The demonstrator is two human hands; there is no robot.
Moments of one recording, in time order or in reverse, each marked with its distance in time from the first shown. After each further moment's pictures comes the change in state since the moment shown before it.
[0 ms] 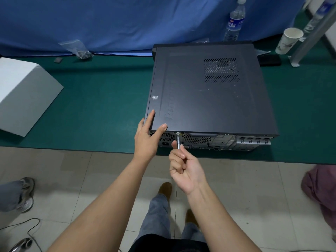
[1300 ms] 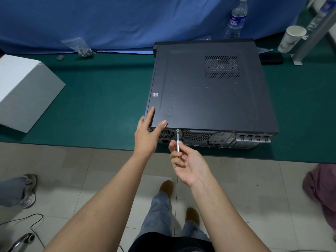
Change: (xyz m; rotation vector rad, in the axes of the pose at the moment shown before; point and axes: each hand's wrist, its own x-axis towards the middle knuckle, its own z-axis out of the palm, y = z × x) left_hand -0.001 0.003 0.001 0.001 0.005 -0.032; right_hand -0.004 -0.010 0.008 -0.325 0.231 -0.023
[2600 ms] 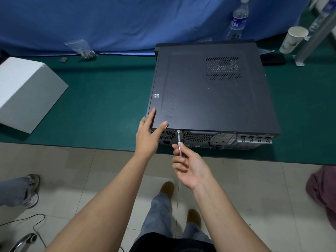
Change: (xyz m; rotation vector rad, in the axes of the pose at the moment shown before) left_hand 0.001 -0.003 0.001 -0.016 -0.007 0.020; right_hand 0.004 0.000 -0.009 -0.075 -0.007 -0.028
